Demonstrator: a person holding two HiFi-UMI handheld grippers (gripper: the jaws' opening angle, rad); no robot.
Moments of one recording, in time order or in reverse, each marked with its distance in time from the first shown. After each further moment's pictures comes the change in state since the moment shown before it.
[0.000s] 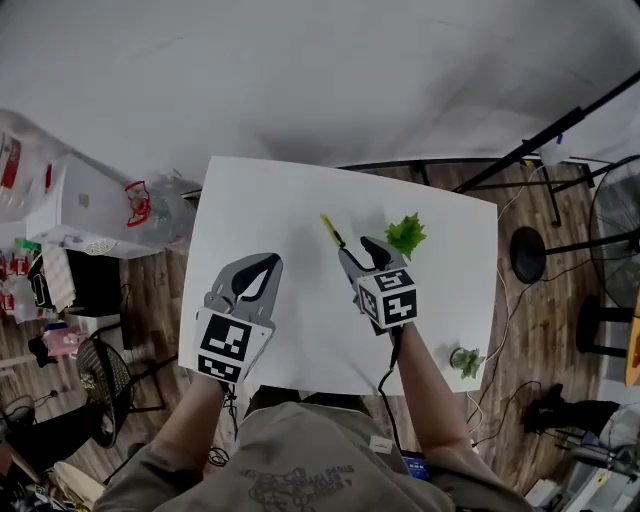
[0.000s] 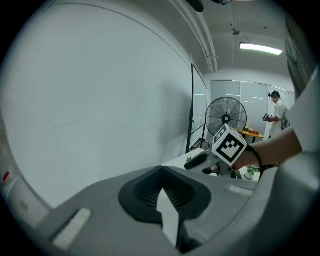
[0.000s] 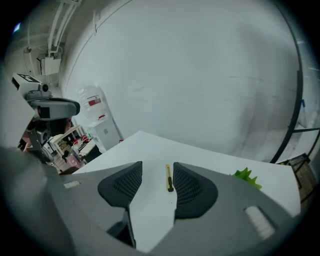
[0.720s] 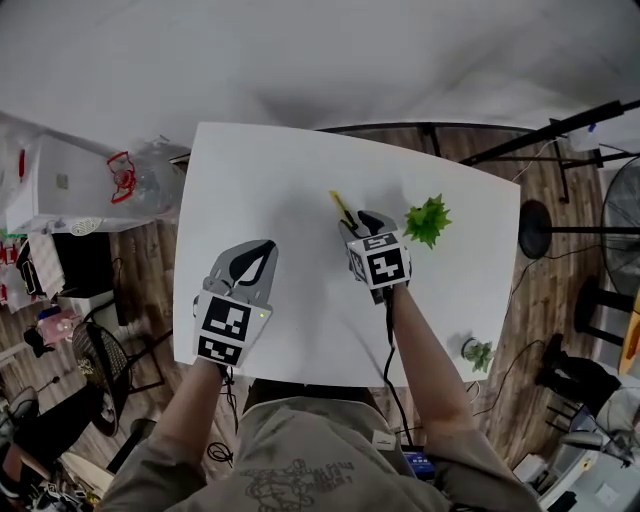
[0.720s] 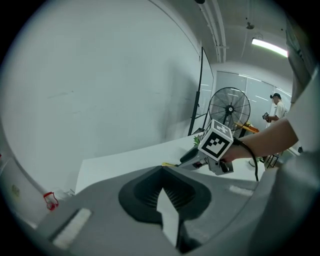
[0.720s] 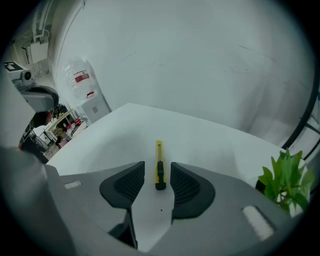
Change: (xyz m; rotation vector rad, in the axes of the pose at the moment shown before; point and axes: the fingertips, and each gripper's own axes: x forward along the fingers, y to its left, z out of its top) left arm 0.050 0.033 -0.091 -0.064 0.162 -0.036; right arm 0.107 -0.027 -0.065 -0.022 0.233 -0.034
